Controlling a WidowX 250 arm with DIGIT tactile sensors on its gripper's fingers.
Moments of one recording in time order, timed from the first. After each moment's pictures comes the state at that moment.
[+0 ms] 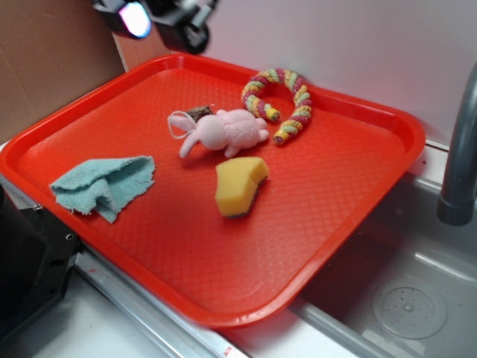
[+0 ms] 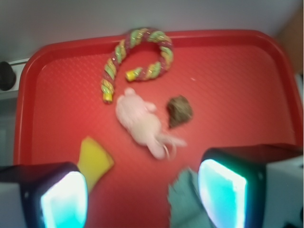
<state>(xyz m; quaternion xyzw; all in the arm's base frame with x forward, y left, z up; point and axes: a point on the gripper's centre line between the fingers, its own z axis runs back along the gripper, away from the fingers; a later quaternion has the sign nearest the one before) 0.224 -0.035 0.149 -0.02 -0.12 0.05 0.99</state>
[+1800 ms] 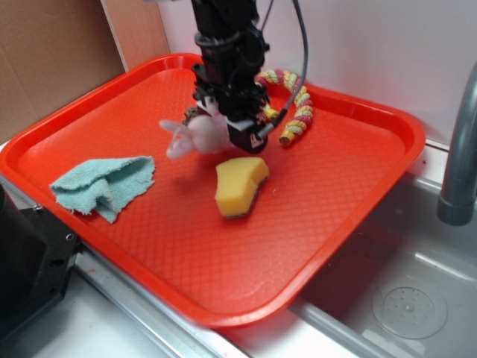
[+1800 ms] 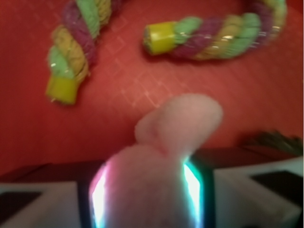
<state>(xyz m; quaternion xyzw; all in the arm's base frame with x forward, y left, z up) 0.268 -0.039 0.046 -0.01 -0.03 -0.01 1.00</state>
